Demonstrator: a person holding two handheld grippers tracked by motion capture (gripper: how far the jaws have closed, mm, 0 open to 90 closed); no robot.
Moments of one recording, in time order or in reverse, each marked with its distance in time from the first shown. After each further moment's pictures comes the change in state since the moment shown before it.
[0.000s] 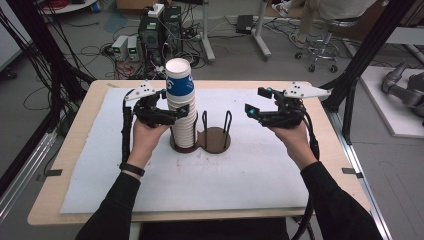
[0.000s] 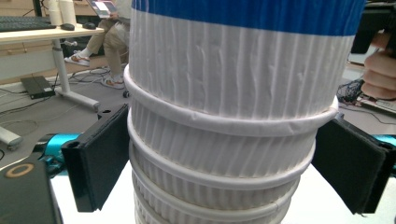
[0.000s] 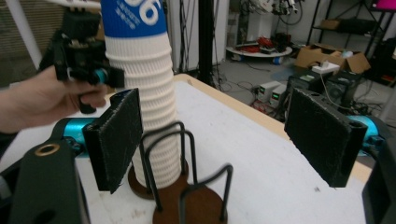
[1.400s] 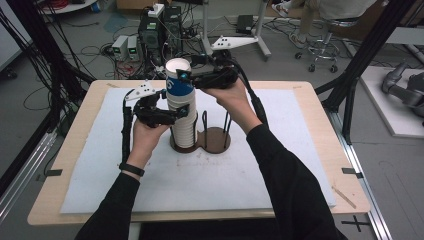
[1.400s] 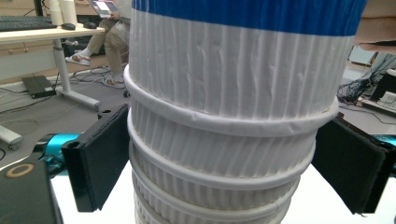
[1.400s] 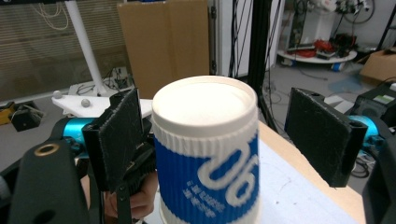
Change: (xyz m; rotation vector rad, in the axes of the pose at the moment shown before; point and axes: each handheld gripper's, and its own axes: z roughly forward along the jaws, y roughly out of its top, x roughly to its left) left arm 0.000 0.000 0.000 0.001 0.001 0.000; right arm 0.051 0.104 0.138 0.037 0.195 0.009
